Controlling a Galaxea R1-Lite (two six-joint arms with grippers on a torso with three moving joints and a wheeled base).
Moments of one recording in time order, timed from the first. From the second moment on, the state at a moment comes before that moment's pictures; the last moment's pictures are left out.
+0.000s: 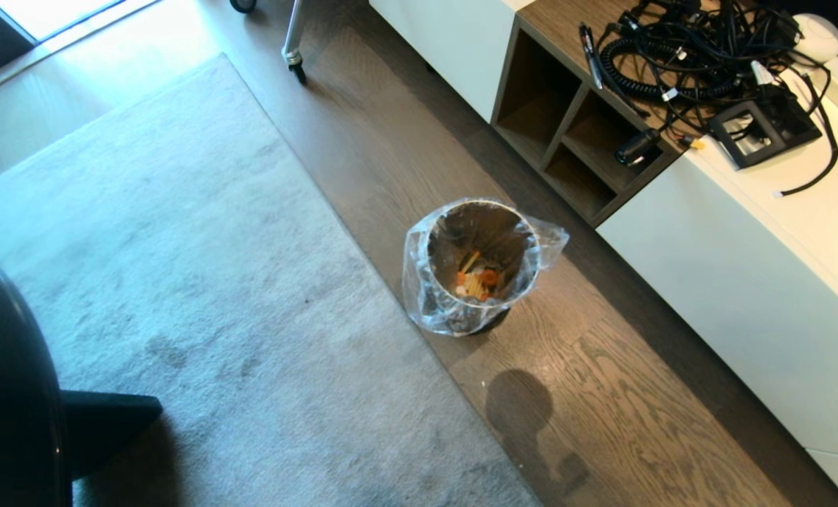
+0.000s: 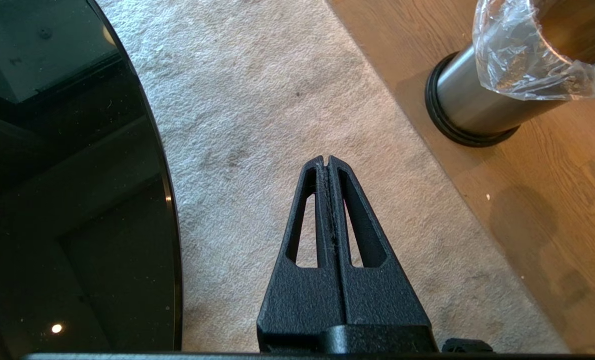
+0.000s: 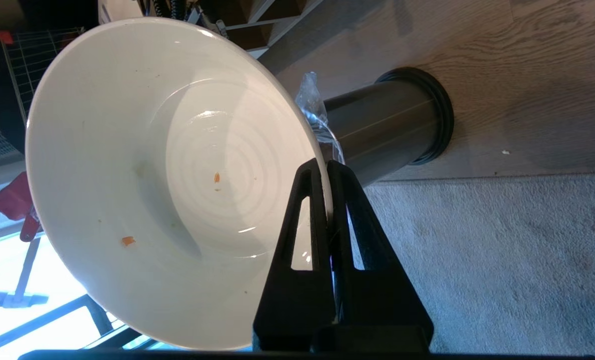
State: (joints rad) left arm 0.00 0.00 0.00 -0.01 0.01 -0.10; right arm 0.00 0.00 0.00 -0.06 0.00 1.50
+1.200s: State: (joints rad) left arm 0.00 0.00 0.00 -0.01 0.01 -0.10; right arm 0.00 0.00 0.00 -0.06 -0.01 0.40
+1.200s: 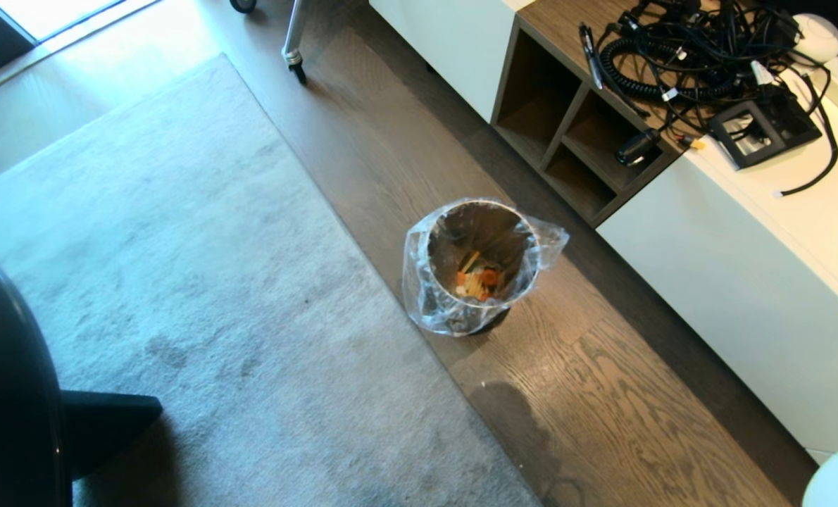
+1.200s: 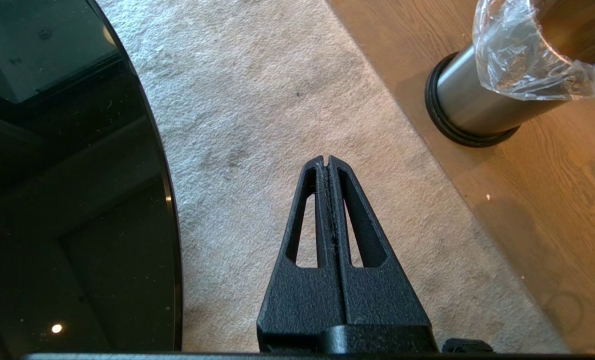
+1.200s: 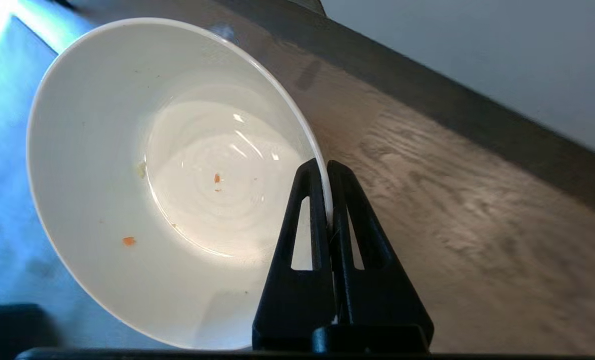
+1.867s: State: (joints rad) left arm 0.00 0.00 0.00 -0.01 0.01 -0.10; right arm 0.00 0.00 0.00 0.00 0.02 -0.04
